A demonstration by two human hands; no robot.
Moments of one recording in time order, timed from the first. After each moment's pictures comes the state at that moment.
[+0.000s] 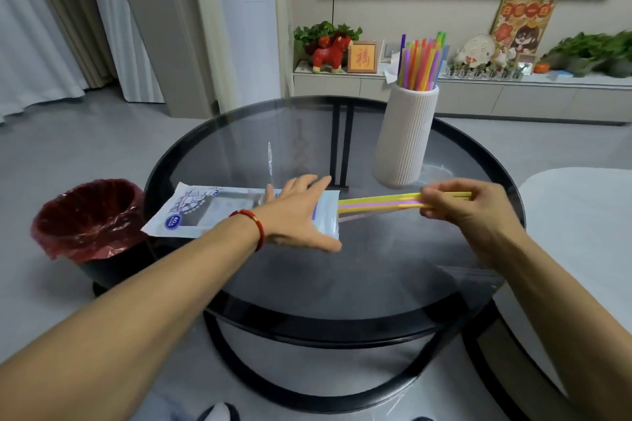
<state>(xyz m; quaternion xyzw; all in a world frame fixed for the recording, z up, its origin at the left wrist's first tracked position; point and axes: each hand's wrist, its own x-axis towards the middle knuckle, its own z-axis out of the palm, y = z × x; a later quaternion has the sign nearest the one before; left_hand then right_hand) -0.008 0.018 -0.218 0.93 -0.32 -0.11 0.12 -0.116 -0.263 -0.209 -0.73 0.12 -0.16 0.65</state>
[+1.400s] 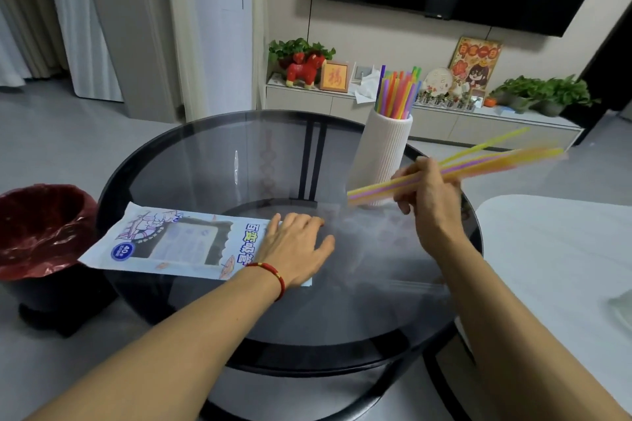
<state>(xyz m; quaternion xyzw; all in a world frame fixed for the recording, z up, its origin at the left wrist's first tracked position) -0.018 -0.027 -0.273 0.94 -0.29 0.02 0.20 -0.069 -0.229 -0.176 -0.67 0.13 -0.31 0.66</state>
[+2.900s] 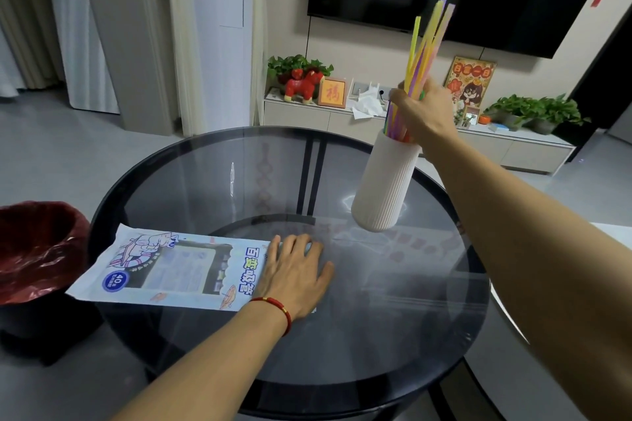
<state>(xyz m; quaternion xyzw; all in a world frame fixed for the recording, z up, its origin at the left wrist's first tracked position) -0.014 -0.028 -0.284 0.94 -0.27 0.05 0.19 0.036 -0.243 -0.059 -0.86 0.15 -0.32 0.36</state>
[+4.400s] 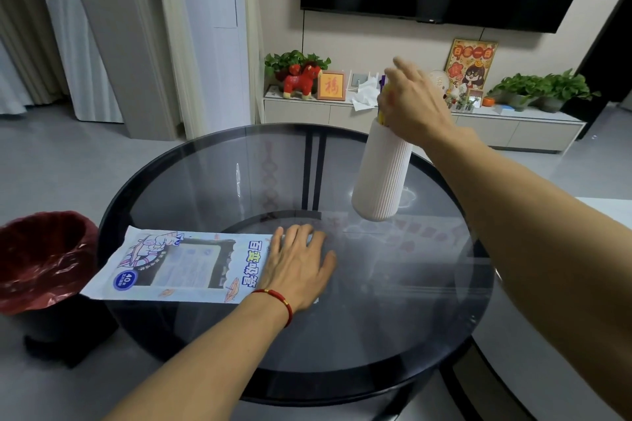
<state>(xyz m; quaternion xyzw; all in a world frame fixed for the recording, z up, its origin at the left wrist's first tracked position) -0.013 -0.027 -0.282 0.93 -0.30 0.08 0.19 0.038 -0.255 -0.073 -0.95 0.04 -0.30 0.06</state>
